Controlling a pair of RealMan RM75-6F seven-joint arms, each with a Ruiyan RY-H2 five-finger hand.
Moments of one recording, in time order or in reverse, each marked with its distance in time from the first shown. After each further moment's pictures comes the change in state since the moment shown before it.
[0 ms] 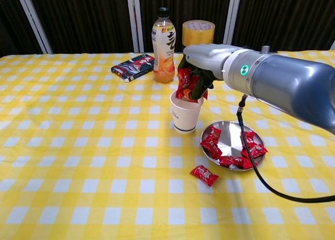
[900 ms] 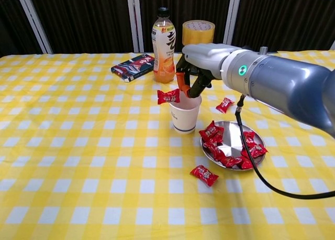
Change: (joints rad) left arm -0.003 0.005 0.000 -0.005 -0.007 -0.009 -0.005; right arm 0.010 -0.008 -0.012 0.030 -0.018 -0.004 0.042
